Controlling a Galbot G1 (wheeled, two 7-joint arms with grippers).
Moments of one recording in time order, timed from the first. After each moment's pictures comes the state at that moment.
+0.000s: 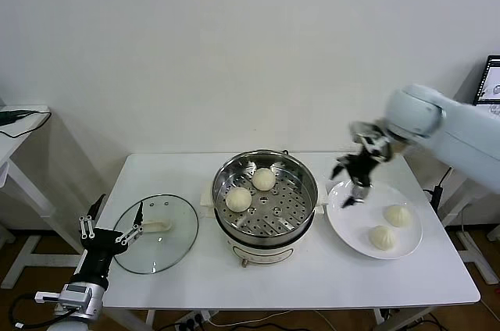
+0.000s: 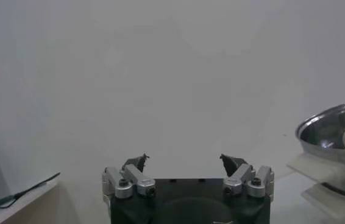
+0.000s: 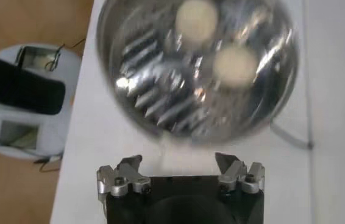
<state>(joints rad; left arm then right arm) 1.61 -1.41 -0.78 -2.16 0.08 -0.02 0.14 0.33 0.53 -0.97 1.47 0.18 -0.29 -1.31</state>
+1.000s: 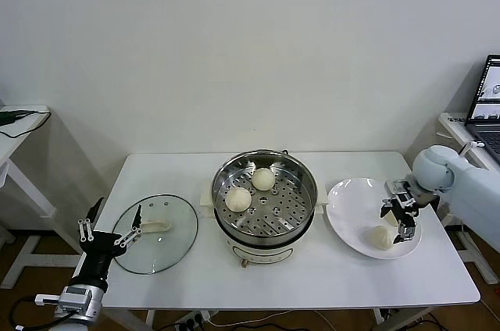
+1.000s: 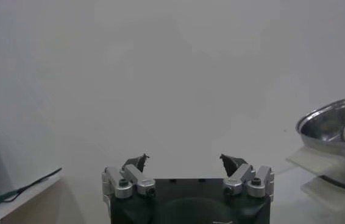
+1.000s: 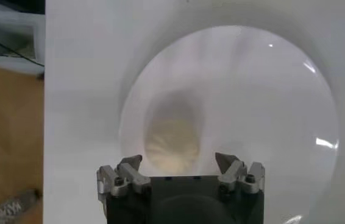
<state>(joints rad) 1.61 -1.43 -0.79 -2.14 0.09 -0.02 0.14 -0.09 0.60 -0.67 1.23 -0.22 -0.14 -1.29</state>
